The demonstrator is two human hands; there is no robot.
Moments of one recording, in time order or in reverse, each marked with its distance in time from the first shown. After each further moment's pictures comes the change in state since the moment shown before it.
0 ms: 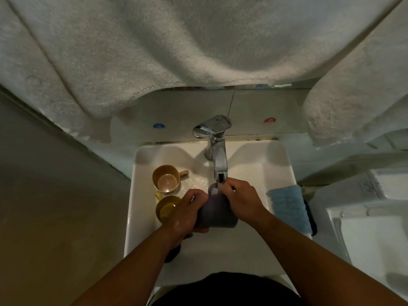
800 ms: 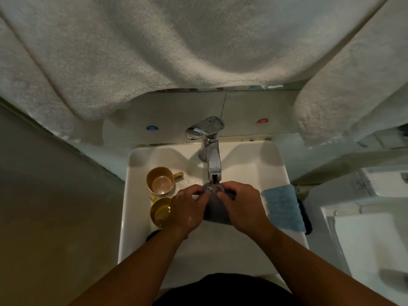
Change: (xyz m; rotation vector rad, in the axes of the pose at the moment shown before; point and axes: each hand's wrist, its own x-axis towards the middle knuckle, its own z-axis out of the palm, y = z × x) left_hand 0.018 0.010 0.021 0.389 0.329 0.361; right_hand -0.026 -0.001 -0.006 -0.186 0.229 -0.132
